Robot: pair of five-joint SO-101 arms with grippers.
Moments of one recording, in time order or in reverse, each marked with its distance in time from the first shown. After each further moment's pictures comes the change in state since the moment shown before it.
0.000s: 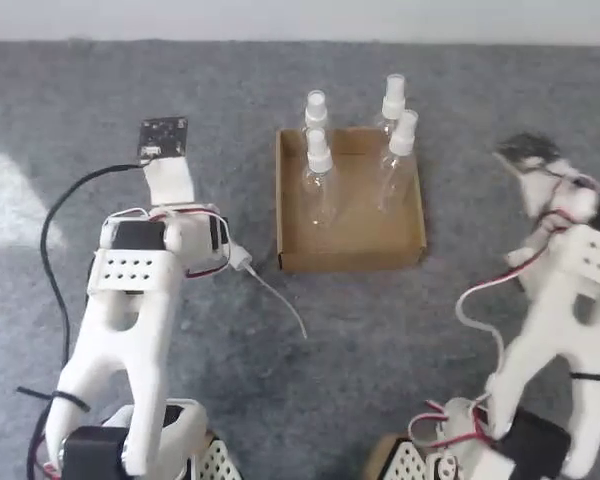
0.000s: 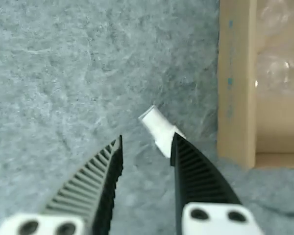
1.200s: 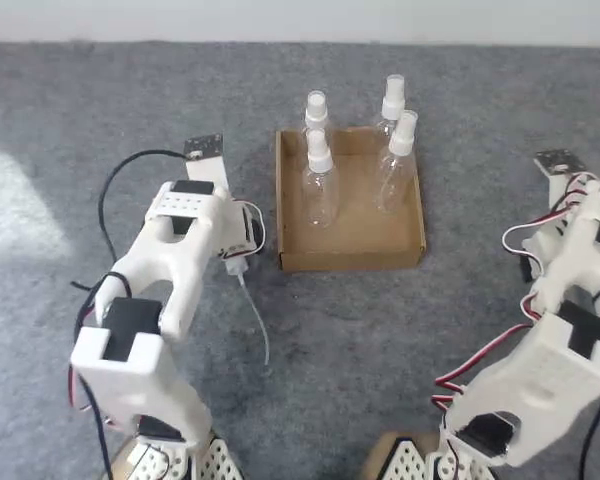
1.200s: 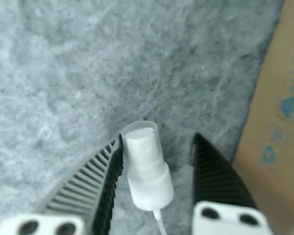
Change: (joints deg) left arm 4.4 38.9 -19.3 1.6 9.5; right arm 5.1 40.3 -12.5 -18.7 -8.4
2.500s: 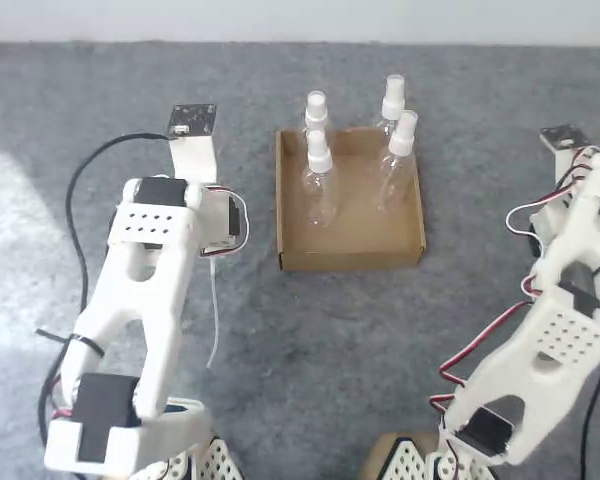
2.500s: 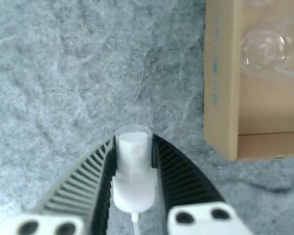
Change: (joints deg) left arm -0.6 -24.0 2.8 10.9 -9.4; right arm -1.4 15.0 -24.4 7.7 0.0
